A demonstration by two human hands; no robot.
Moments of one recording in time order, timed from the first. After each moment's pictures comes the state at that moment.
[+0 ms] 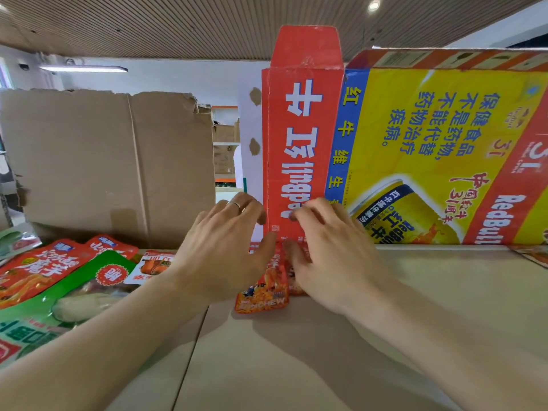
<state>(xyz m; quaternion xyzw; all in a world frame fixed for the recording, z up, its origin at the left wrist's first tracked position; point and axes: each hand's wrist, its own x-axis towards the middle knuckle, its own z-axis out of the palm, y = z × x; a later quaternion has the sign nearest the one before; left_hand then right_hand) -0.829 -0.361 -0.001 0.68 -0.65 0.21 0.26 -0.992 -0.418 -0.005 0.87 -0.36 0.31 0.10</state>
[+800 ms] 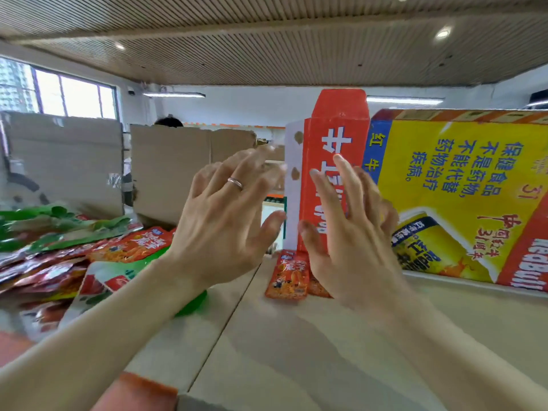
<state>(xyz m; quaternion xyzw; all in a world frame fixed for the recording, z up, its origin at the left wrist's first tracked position) -0.851 -0.273 0.048 0.62 -0.60 0.42 0.28 -1.006 -0.380 0.027 0.84 -0.27 0.46 0.12</state>
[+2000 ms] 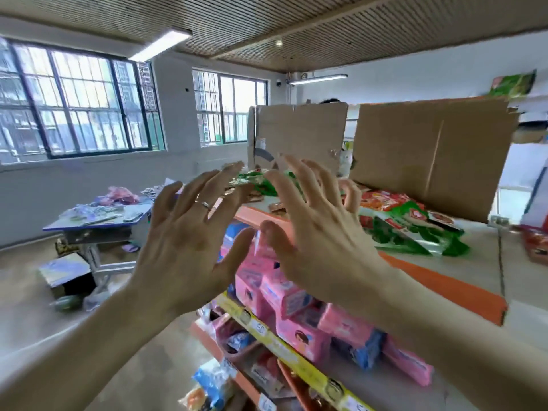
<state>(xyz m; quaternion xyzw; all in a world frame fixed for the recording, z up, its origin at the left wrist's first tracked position) -0.766 0.132 0.001 0.82 -0.38 0.42 0.07 -0.845 -0.043 0.016 0.93 0.05 0.36 -0.02</state>
